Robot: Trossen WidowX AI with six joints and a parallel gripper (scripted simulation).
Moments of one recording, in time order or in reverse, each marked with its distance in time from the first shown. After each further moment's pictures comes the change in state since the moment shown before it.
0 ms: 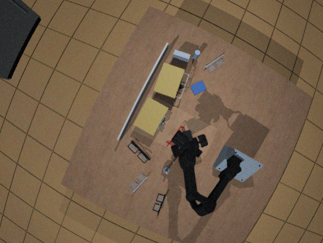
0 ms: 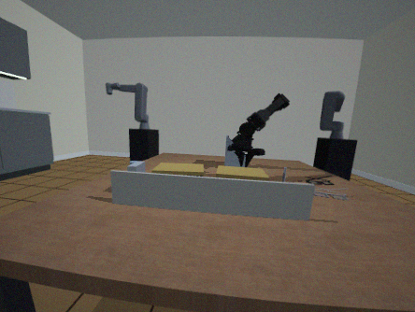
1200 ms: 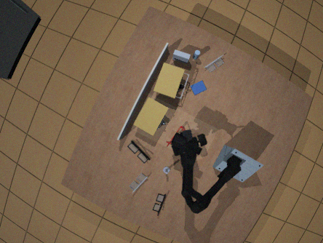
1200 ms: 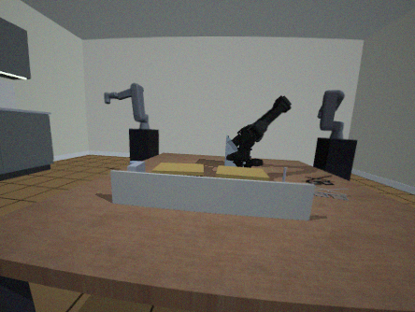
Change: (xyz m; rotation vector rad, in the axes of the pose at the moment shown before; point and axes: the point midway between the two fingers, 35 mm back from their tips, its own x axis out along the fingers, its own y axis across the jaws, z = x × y) arm 0.051 -0.006 -0.004 0.004 0.007 -0.001
